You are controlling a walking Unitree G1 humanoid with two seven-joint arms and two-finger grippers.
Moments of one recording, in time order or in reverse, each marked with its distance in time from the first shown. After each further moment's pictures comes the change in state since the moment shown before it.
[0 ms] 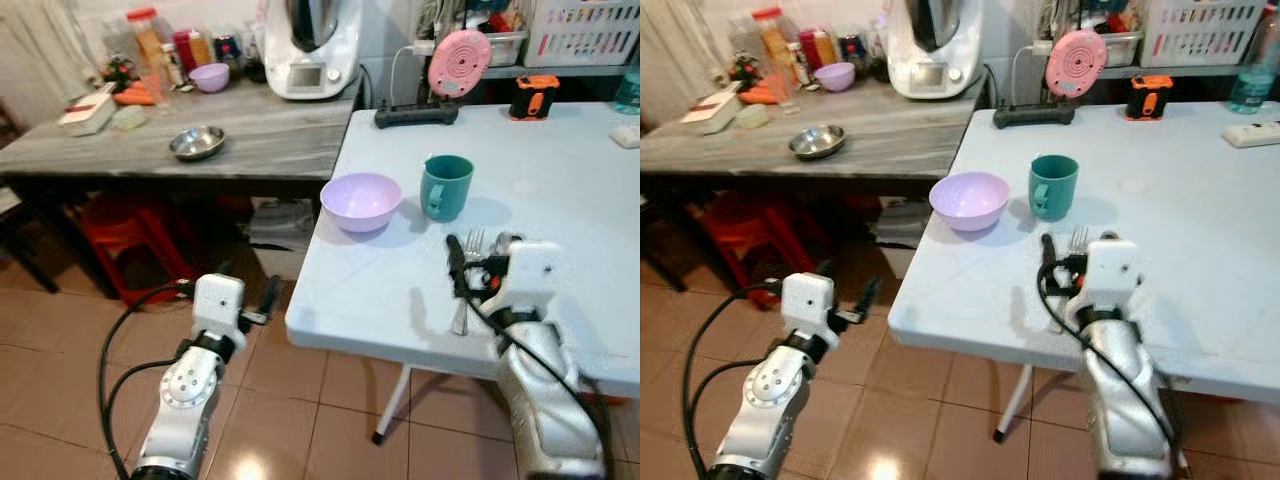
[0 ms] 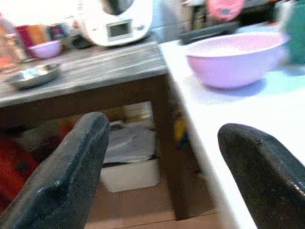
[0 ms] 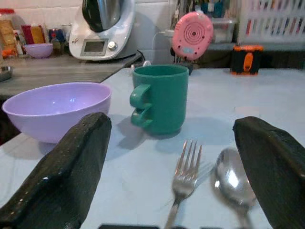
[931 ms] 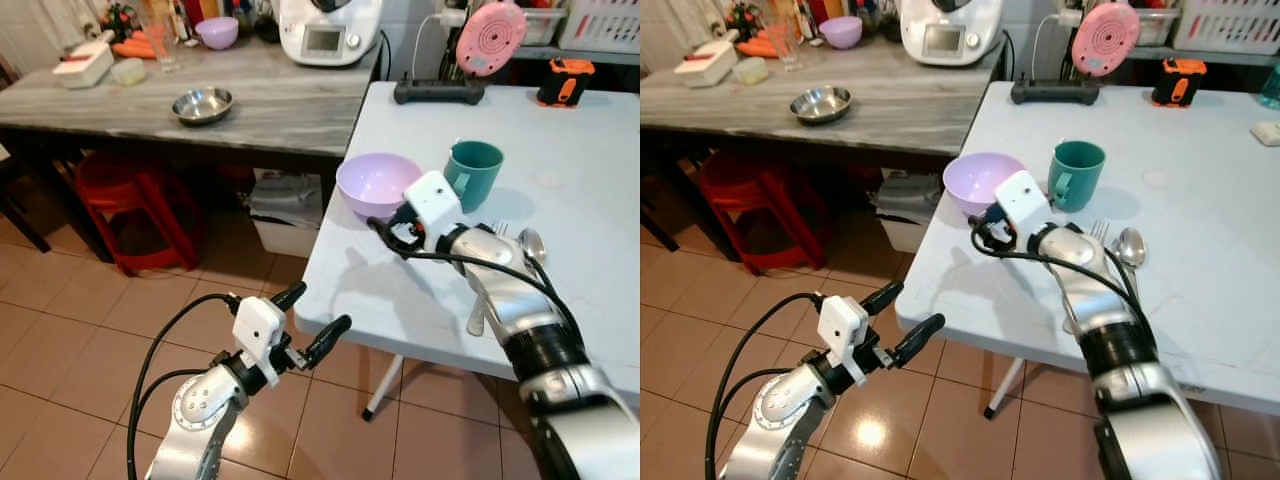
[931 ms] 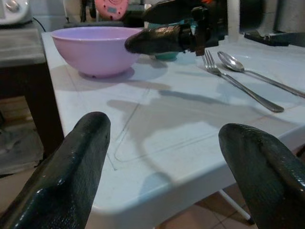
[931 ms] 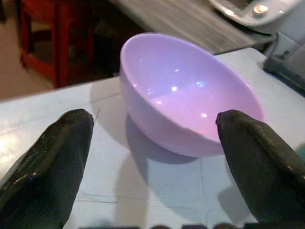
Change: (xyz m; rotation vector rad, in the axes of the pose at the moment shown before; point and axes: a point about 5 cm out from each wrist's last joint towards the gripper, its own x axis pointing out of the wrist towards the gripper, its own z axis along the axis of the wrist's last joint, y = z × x) left arm -0.017 -0.045 0.011 -0.092 -0.053 -0.431; right arm 0.089 0.048 0.019 -0.399 0.147 0.613
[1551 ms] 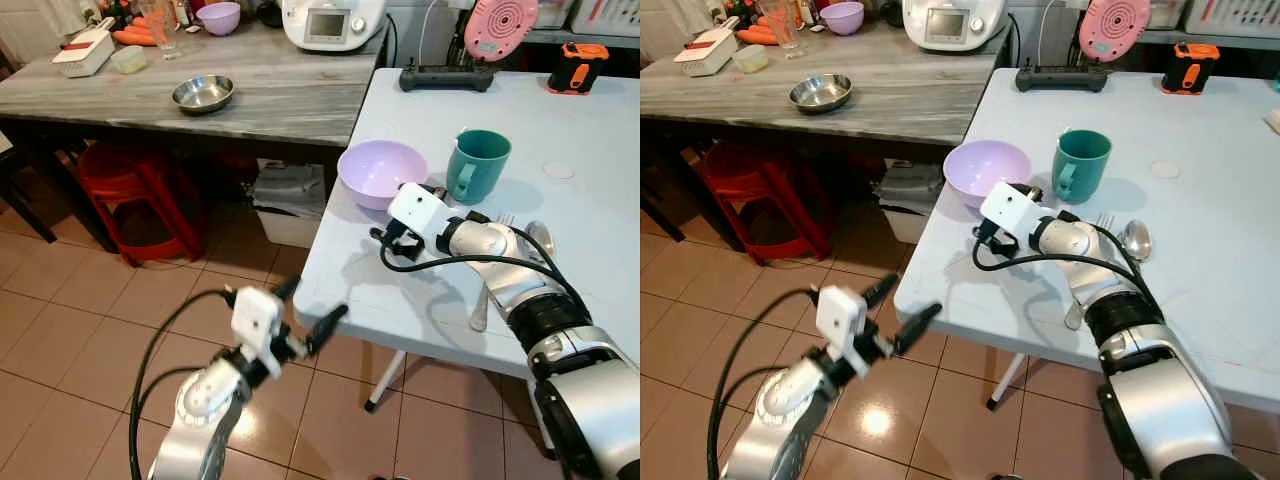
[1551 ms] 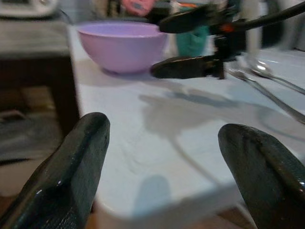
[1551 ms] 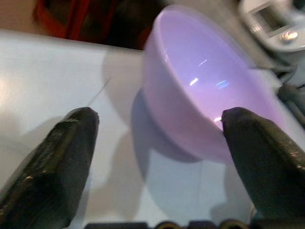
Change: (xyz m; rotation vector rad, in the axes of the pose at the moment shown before) left arm 0.008 0.006 0.010 -0.013 -0.011 0.118; right arm 0.008 -0.009 -0.002 -0.238 -0.017 0.042
